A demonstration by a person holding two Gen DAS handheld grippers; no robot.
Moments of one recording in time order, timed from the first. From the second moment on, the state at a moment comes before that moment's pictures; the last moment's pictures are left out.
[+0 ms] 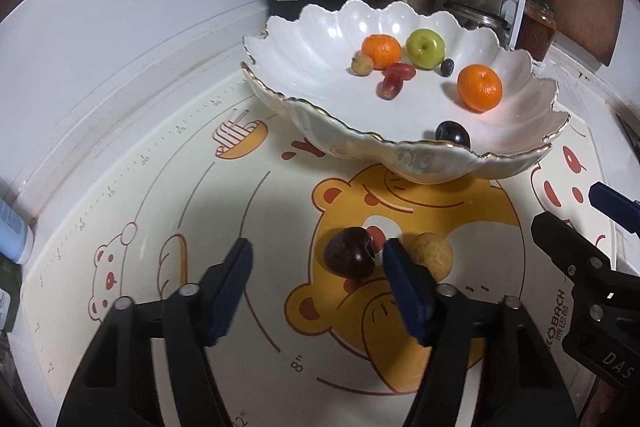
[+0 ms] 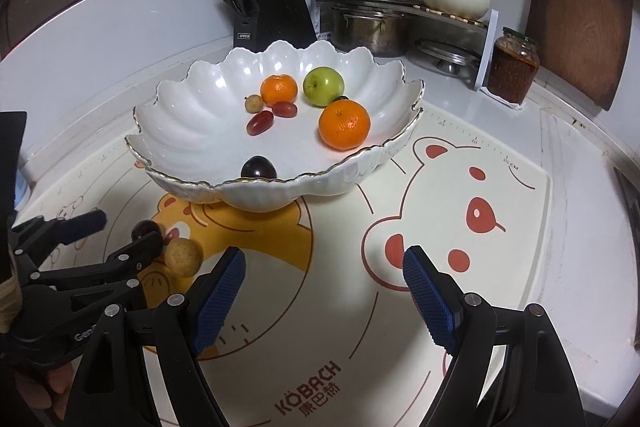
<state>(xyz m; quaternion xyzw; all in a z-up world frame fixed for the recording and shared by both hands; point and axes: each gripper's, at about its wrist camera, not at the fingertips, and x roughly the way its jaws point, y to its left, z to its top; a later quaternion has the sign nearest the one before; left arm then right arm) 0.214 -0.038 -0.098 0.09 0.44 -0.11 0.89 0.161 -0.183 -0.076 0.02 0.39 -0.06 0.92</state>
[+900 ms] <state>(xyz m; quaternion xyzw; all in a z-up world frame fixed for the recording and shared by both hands) 0.200 -0.016 -0.094 0.06 0.44 -0.11 0.89 0.164 -0.166 -0.076 0.03 0.39 -0.02 0.92</state>
